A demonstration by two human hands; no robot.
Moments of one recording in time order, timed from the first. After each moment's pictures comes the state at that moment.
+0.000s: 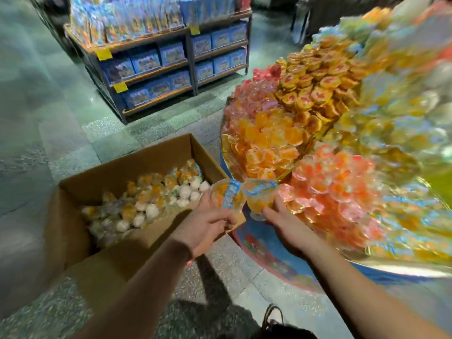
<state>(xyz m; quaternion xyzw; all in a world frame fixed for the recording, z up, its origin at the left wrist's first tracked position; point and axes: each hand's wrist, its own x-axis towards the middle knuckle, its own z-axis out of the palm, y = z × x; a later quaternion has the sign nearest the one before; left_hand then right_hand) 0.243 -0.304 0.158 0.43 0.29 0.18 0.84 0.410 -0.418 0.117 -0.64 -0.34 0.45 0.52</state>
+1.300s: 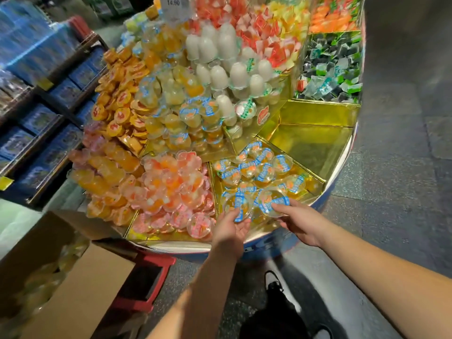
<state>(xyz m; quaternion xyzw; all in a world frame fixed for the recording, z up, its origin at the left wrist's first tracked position) 0.654 -0.661 0.057 0.37 0.52 0.07 0.77 0.742 -0.810 0.023 -0.57 0.11 0.44 0.69</state>
